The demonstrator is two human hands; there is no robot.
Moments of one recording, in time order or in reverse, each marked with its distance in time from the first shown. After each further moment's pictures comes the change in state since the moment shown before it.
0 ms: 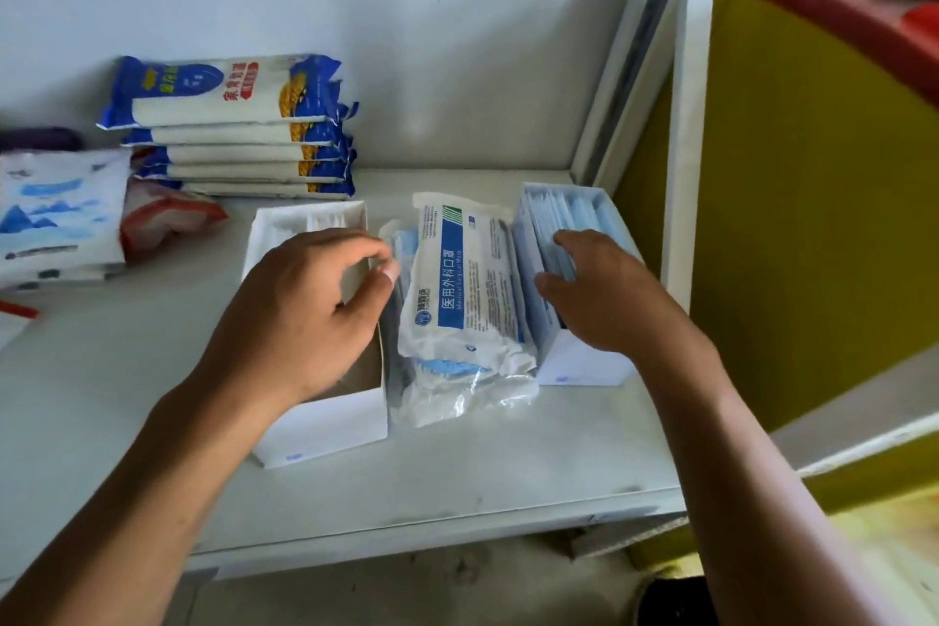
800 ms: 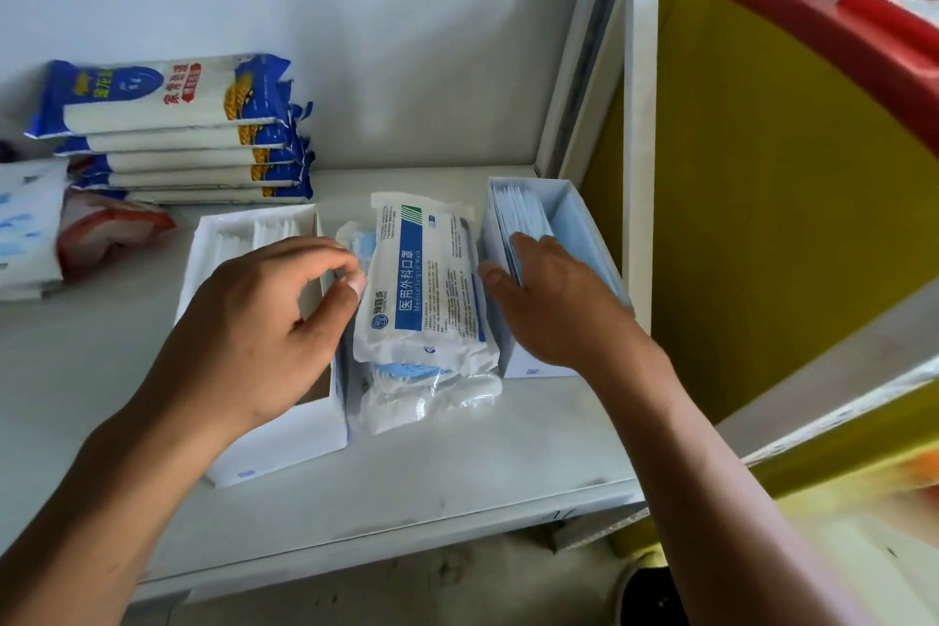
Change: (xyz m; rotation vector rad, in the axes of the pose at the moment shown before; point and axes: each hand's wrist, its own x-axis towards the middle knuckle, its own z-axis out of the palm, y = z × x) left_hand -0.004 0.012 0.005 0.010 -0.039 0.032; right_hand -0.009 0.002 0.008 0.030 -0.034 -0.024
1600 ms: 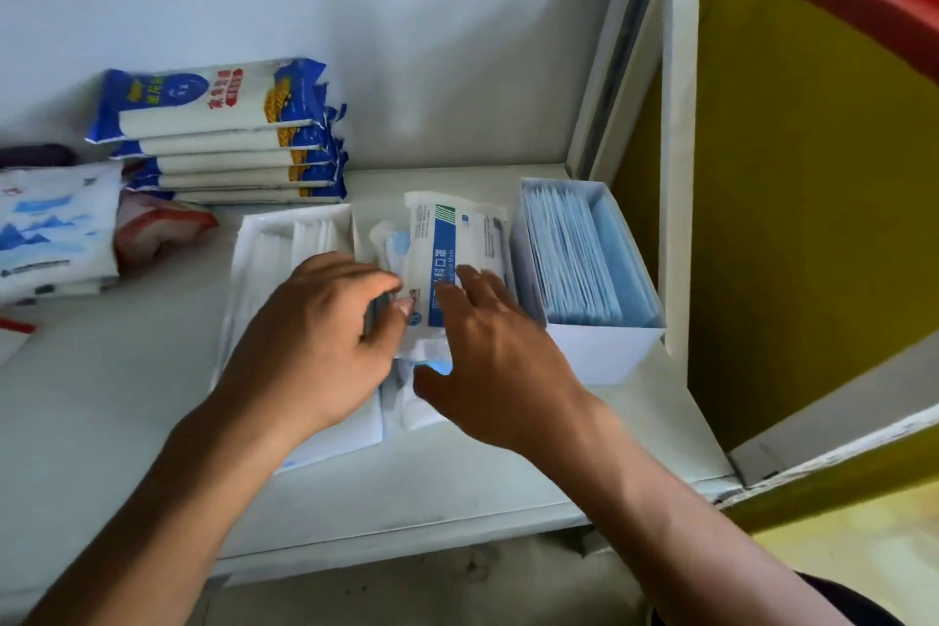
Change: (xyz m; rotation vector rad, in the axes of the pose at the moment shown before) left_hand 0.001 -0.002 0.012 0.136 -0.109 0.003; right_hand -0.032 -0.042 0.048 -0.046 0.025 -0.370
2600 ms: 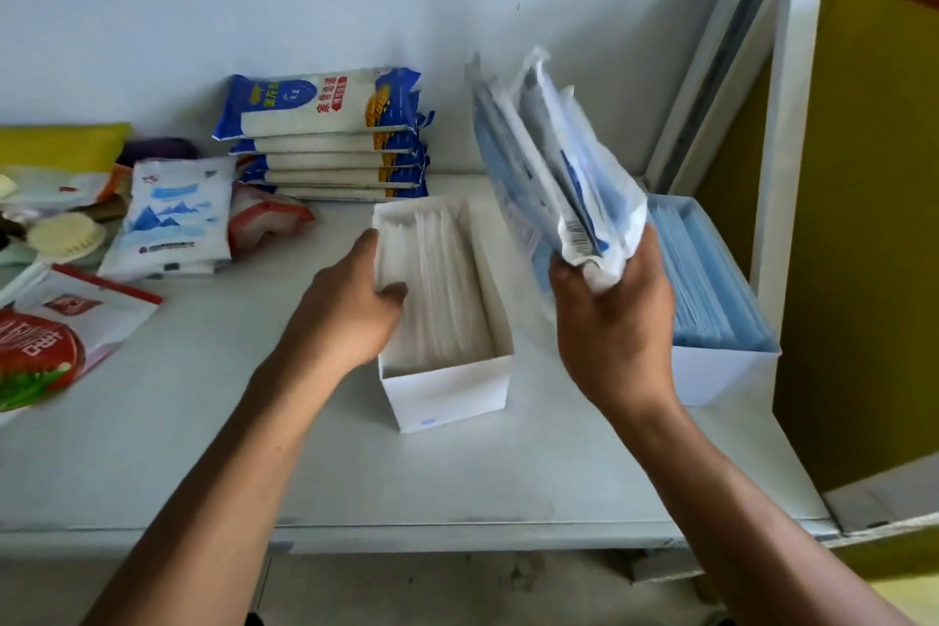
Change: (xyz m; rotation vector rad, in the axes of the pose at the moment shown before) left_hand 0.008 -0.055 -0.008 -0.169 -0.038 -0.551; right_hand 0.018 -0.010 -0.012 0.736 0.659 0.186
